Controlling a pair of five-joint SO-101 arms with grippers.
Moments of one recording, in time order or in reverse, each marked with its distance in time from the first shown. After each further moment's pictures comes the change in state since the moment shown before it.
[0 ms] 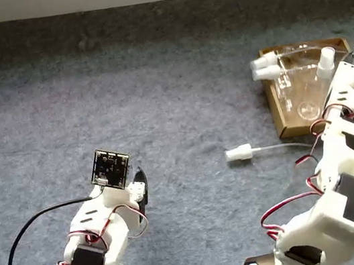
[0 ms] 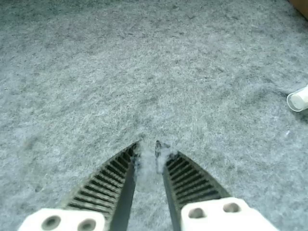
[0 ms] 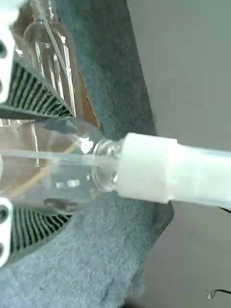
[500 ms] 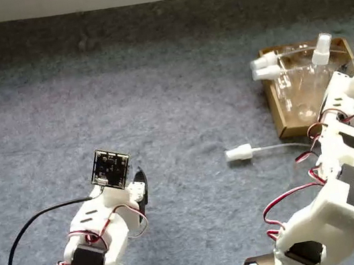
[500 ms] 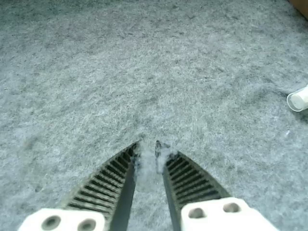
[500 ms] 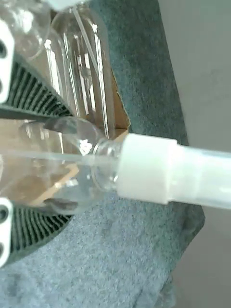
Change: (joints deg) left arm 0.0 0.0 0.0 0.0 0.0; right arm 0.0 6.1 0.0 -1.9 0.0
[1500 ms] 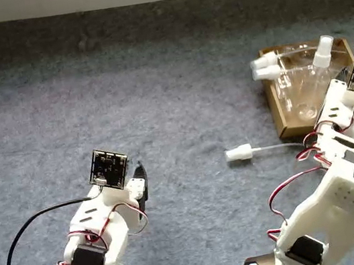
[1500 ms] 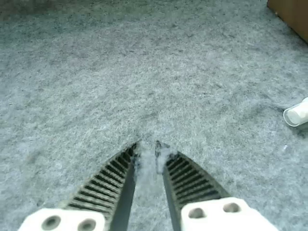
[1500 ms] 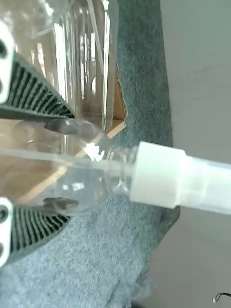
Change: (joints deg) left arm 0.0 0.0 0.4 -3.5 0.0; right arm 1.2 12.7 -0.3 -18.0 5.2
